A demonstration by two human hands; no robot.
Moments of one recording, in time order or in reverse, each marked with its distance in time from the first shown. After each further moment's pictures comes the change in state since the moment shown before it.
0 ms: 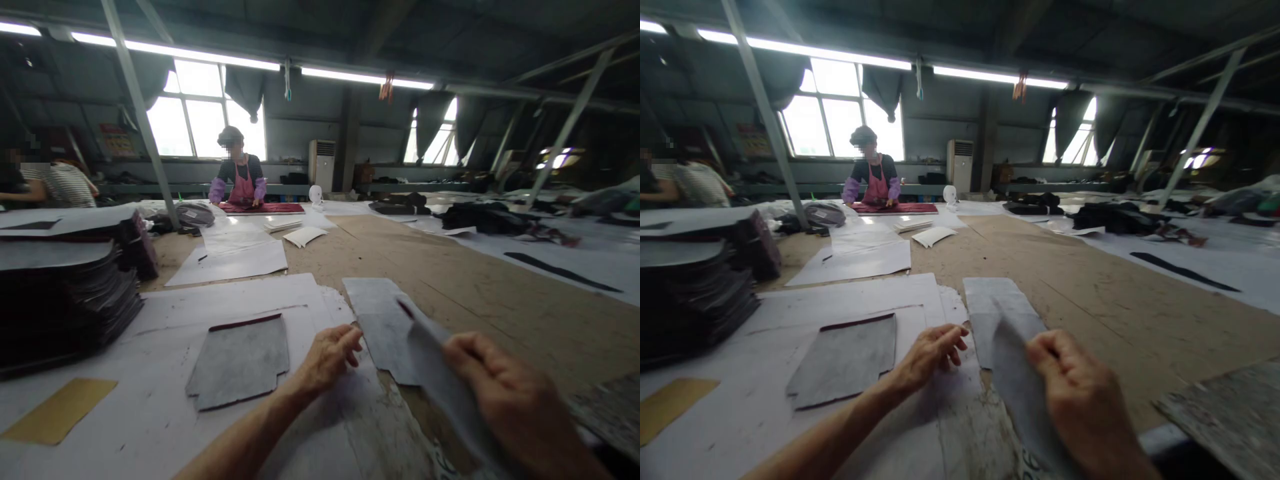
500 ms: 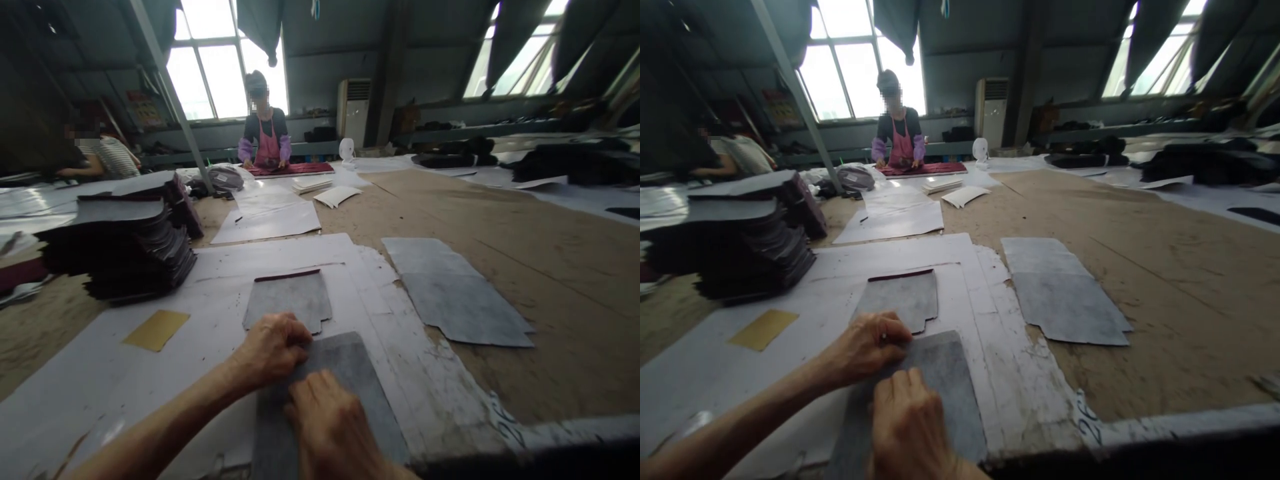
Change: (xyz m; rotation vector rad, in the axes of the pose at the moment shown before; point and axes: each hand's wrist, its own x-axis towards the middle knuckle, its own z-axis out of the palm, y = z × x) left_hand -0.127 -0.030 -0.075 0.163 0.097 -0.308; right_hand -0.122 -0.131 0.131 0.354 -0.273 -0.602
